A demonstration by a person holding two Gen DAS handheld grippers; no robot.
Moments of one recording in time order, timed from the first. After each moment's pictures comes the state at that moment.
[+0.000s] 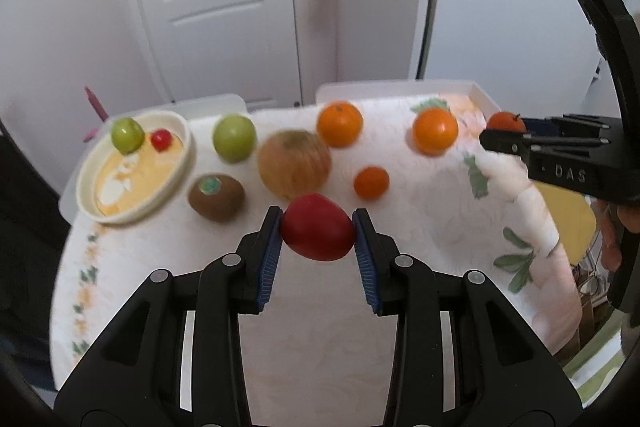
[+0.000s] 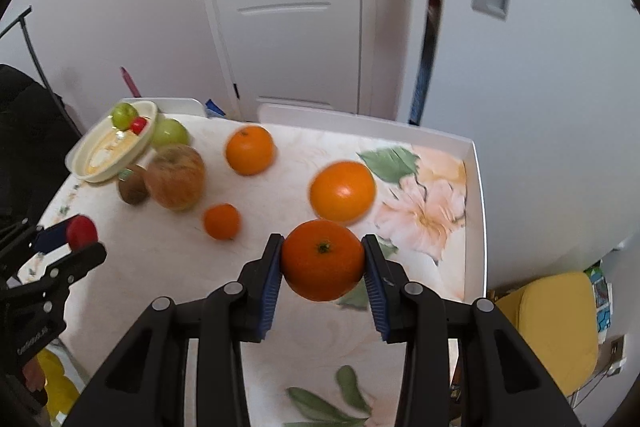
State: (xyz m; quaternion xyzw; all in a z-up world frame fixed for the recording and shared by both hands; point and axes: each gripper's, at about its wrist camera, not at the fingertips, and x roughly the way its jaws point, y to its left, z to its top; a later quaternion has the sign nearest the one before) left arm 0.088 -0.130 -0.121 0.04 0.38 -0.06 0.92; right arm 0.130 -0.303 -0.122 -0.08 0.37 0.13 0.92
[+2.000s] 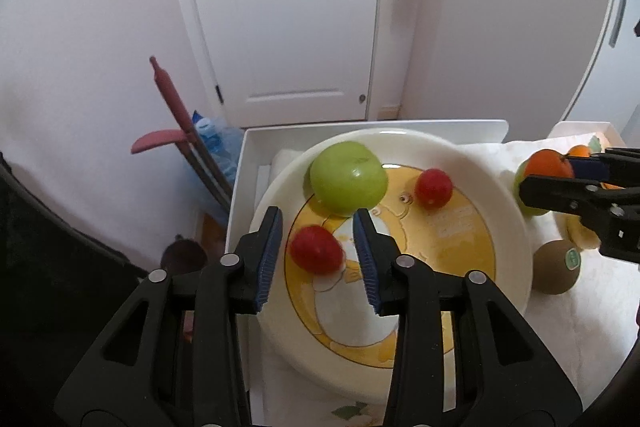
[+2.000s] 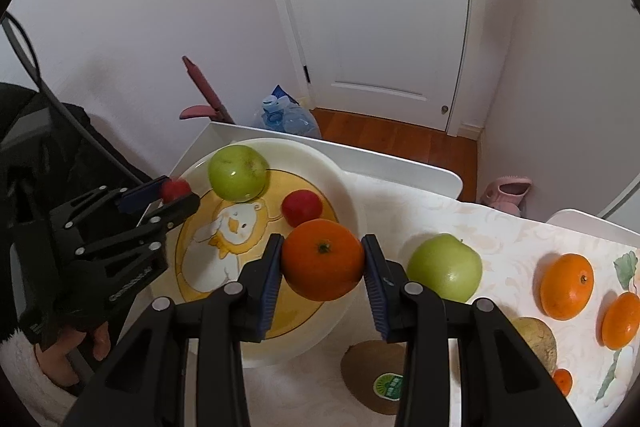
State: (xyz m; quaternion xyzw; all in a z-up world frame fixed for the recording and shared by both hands) left arm 0.252 0.163 -0.165 0.03 0.41 -0.04 0.91; right arm 0.245 0.007 -0.142 -0.05 0.43 0.19 0.88
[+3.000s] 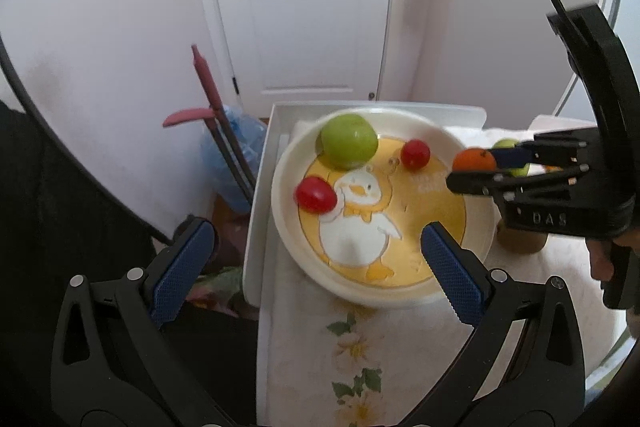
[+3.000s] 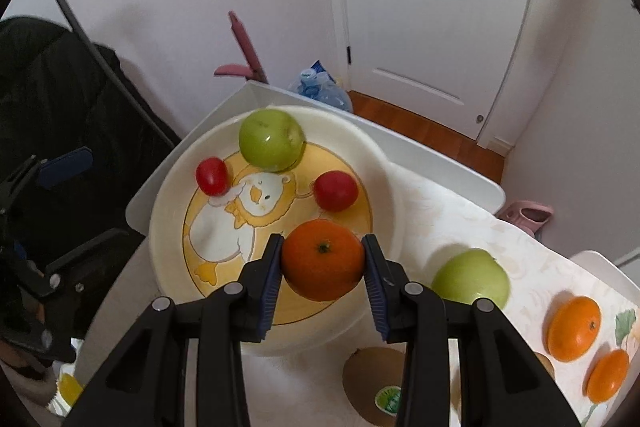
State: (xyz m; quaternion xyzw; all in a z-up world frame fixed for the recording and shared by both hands) left arm 0.194 0.169 -0.138 0.01 0.42 -0.01 0.91; right arm 0.247 0.028 -0.159 -0.13 0.45 0.26 0.84
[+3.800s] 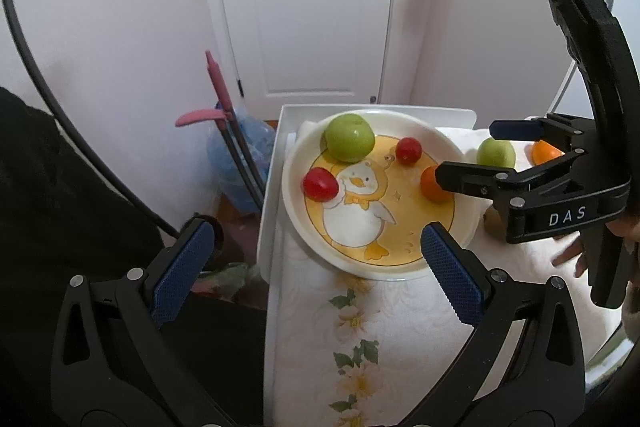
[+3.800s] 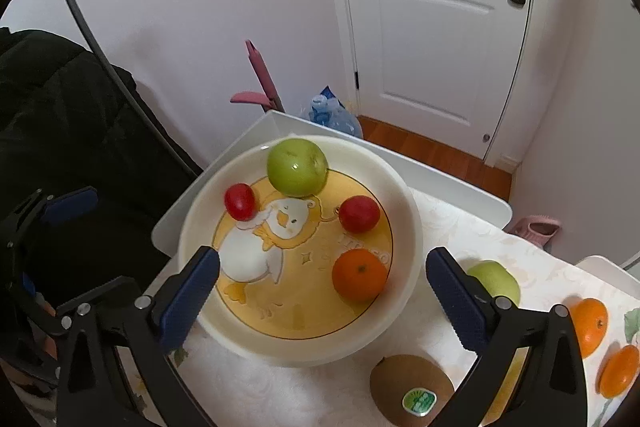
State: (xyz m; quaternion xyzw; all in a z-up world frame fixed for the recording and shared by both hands) left arm 0.165 0.171 -0.113 0.01 0.41 0.00 0.91; right arm 0.228 0.031 -0.137 -0.11 0.40 0.28 0.86
